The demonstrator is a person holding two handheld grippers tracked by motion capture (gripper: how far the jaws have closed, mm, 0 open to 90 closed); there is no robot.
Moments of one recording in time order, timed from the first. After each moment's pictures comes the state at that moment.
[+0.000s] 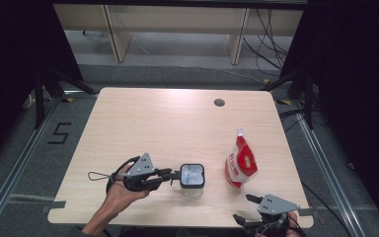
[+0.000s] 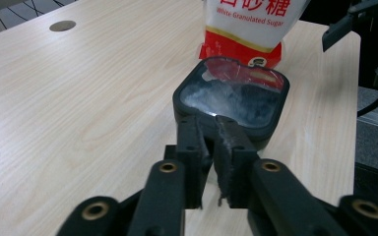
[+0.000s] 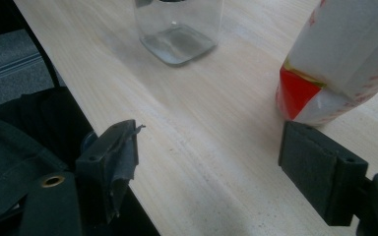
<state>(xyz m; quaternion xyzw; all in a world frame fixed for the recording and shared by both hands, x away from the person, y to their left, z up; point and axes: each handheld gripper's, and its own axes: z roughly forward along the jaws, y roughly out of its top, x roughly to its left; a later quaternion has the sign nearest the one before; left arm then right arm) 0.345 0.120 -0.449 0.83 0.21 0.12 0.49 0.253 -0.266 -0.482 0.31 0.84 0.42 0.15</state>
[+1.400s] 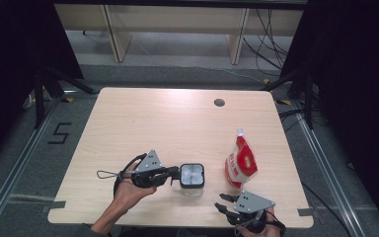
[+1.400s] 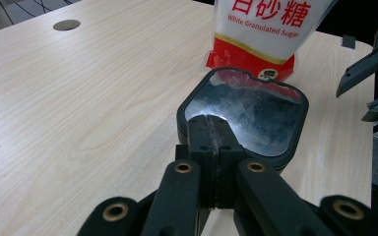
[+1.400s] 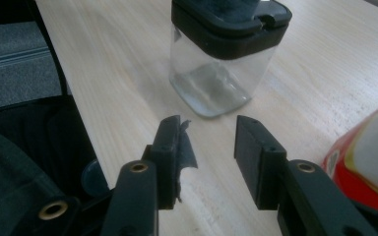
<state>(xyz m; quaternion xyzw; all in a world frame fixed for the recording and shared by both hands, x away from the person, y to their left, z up) 0.354 0.107 -0.453 0.82 0.23 0.12 0.50 0.268 -0.212 -0.475 0.22 0.86 0.43 0.19</state>
